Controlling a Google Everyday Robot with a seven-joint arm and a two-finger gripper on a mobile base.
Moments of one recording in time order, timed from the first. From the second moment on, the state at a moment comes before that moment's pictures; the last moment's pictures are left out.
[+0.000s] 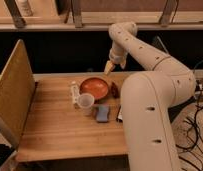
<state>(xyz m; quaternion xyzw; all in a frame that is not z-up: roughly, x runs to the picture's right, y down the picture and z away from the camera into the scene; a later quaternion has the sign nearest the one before) 0.094 -0.109 0.858 -0.27 0.11 0.48 0.82</state>
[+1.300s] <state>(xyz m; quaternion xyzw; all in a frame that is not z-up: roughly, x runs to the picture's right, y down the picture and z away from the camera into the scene) 0.106 -0.054 0.829 -0.31 0.13 0.52 0.79</state>
